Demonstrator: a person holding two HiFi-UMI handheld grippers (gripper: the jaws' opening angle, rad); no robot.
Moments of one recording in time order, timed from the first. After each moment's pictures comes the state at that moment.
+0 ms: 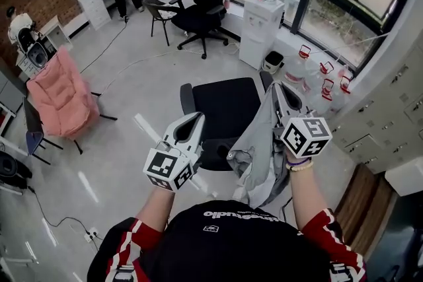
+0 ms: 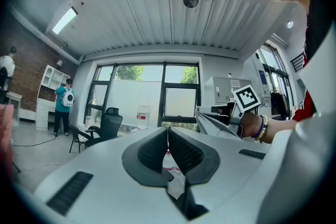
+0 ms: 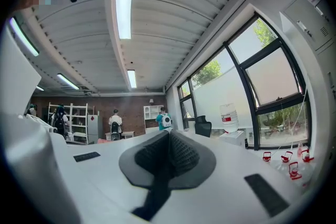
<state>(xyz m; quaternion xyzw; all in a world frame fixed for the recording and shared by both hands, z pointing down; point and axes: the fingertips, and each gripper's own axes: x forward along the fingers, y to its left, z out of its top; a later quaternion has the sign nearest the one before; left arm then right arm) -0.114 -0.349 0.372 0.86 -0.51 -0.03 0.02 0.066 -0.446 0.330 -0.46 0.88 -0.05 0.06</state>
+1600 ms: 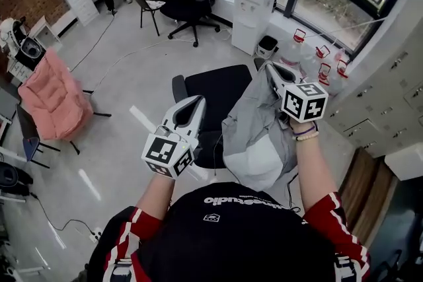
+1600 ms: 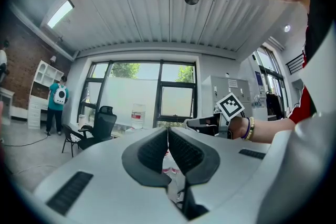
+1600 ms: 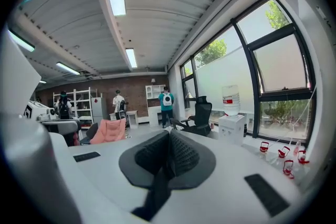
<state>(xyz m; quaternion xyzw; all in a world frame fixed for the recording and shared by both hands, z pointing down) -0.106 -0.413 0.381 0.88 -0.48 -0.03 0.03 0.062 -0.541 0.389 -0.44 0.89 -0.09 -0.06</state>
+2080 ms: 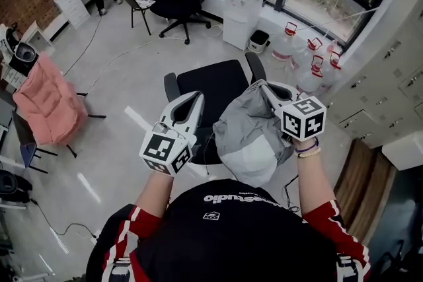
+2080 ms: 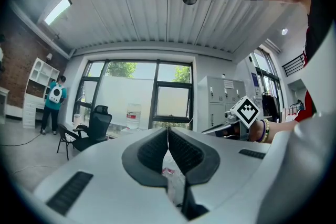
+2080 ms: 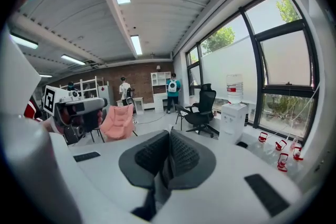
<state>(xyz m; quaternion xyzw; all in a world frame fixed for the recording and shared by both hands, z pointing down) -0.073 -0.412 0.382 0.89 -0.46 -0.03 0.03 0.089 -0.473 0.429 -0.40 0.90 -0.11 -0.13</state>
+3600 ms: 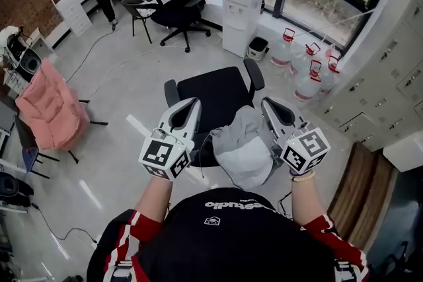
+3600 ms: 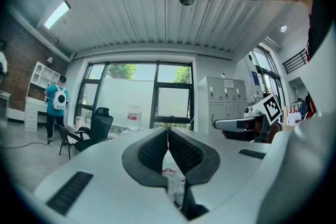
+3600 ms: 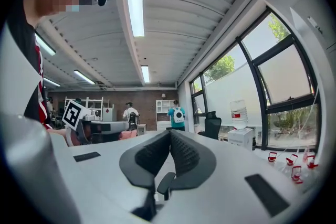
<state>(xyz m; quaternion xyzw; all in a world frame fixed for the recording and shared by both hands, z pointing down) -0.064 -0.393 0.372 0.88 -0.47 -0.02 0.02 0.098 -0.397 0.374 -0.40 0.92 -0.03 0.02</state>
